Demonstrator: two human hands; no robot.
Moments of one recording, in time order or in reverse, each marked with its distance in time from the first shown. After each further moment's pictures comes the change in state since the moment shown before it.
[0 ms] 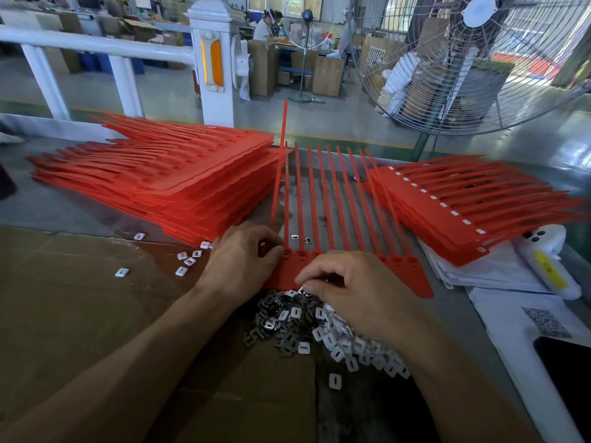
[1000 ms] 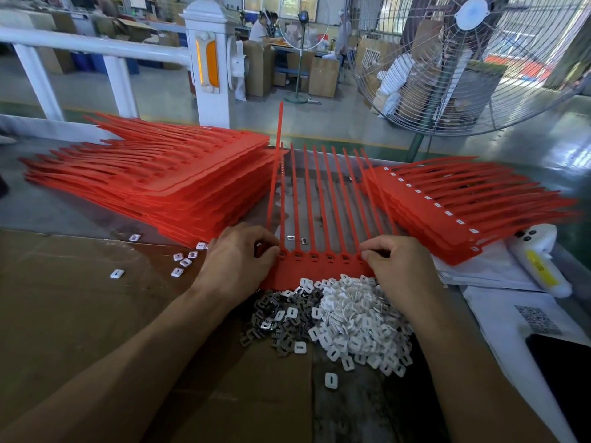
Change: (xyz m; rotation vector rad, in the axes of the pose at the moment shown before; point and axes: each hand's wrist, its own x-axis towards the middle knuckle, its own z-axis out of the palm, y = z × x) left_hand 0.000 -0.001 0.000 -0.023 0.004 -0.003; right_hand 0.016 0.074 -0.020 -0.086 0.482 0.318
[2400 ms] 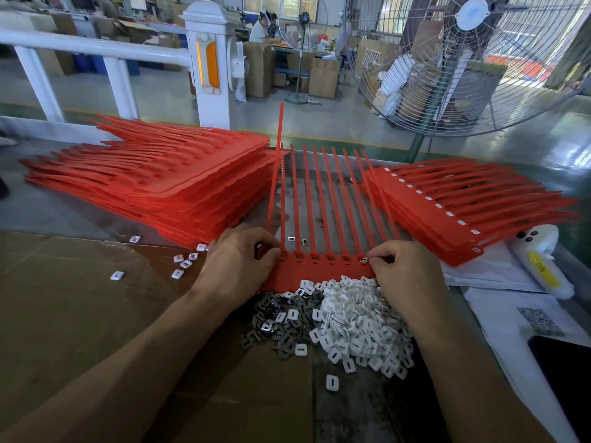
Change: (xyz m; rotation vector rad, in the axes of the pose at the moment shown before) left_hand -0.001 0.002 -0.002 0.002 -0.017 -0.014; right_hand -0.006 0.000 -0.002 -0.110 0.059 0.037
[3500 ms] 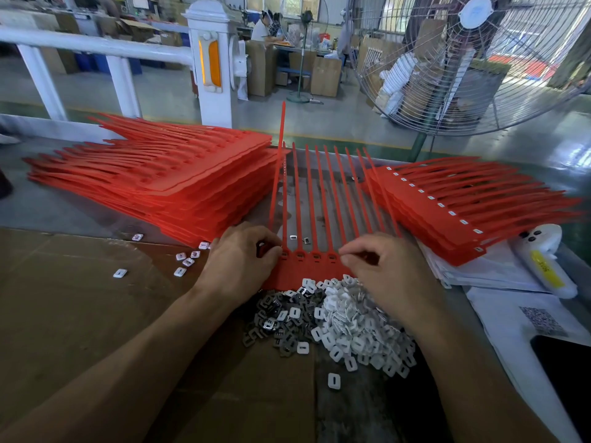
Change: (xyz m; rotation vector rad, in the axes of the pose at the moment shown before) left_hand 0.000 0.000 0.000 0.007 0.000 0.000; right_hand -0.017 -0.032 -0.011 0.116 -0.172 -0.231
